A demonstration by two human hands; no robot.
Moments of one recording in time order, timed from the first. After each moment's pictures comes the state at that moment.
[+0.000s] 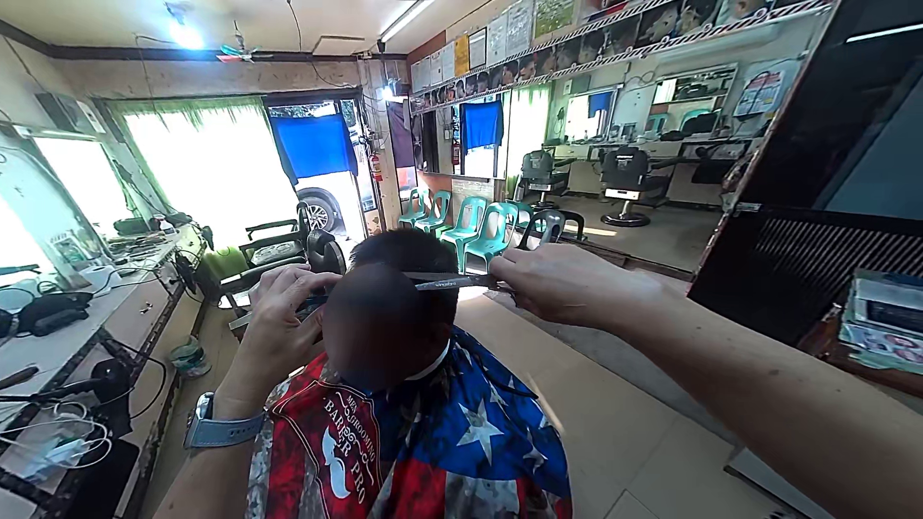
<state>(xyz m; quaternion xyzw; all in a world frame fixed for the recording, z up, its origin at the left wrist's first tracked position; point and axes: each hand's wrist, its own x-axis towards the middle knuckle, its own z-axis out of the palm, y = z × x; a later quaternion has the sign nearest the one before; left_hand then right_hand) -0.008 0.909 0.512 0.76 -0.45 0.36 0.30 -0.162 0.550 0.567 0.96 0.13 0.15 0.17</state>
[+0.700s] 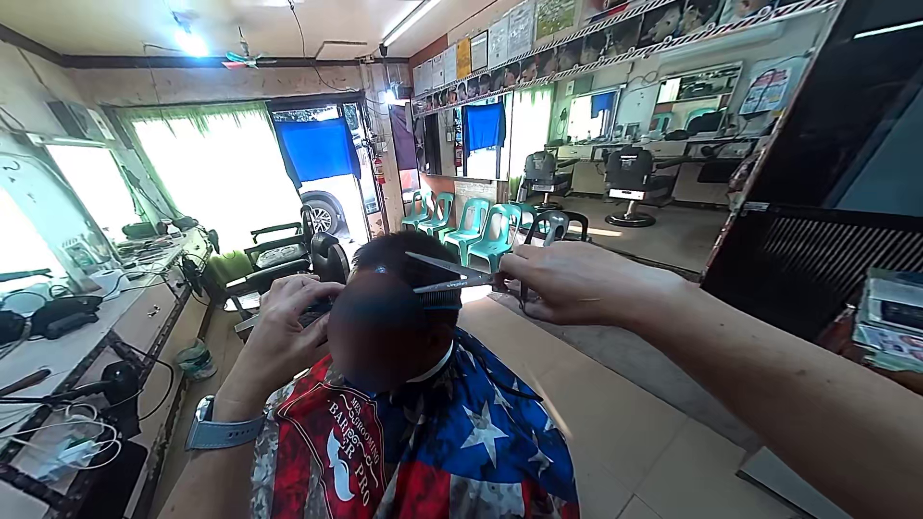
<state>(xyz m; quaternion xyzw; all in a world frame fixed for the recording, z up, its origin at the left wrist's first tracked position) -0.001 0.916 0.509 0.78 -0.46 0.31 0.29 -0.169 0.547 0.578 0.97 0.11 0.13 0.16</state>
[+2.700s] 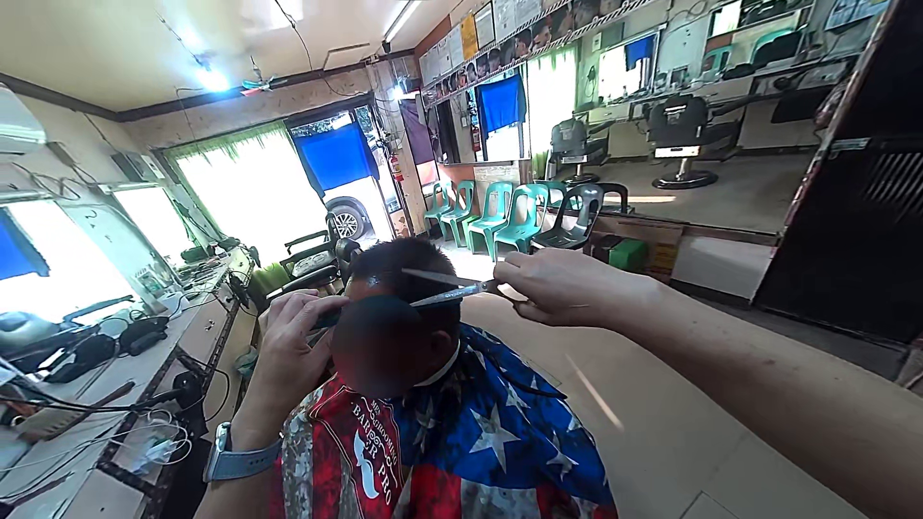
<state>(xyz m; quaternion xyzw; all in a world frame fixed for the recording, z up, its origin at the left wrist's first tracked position) -0.036 0.895 0.522 0.80 -0.43 0.36 0.24 -0.144 0.508 0.533 0.96 0.17 0.19 0.09</state>
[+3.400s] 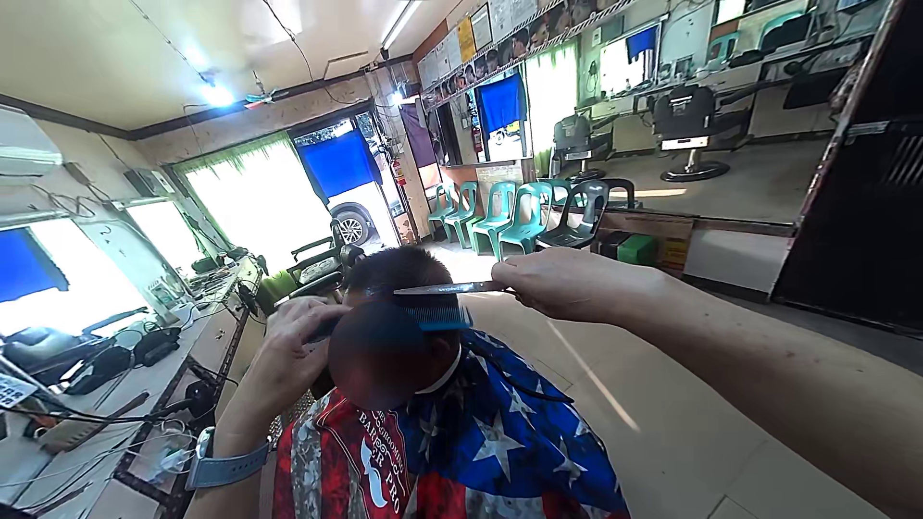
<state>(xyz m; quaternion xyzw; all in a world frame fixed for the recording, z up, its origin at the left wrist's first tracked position) -0.036 0.896 0.546 0.80 -0.47 0.29 0.22 -0.150 0.510 0.552 0.98 0.16 0.14 0.07</state>
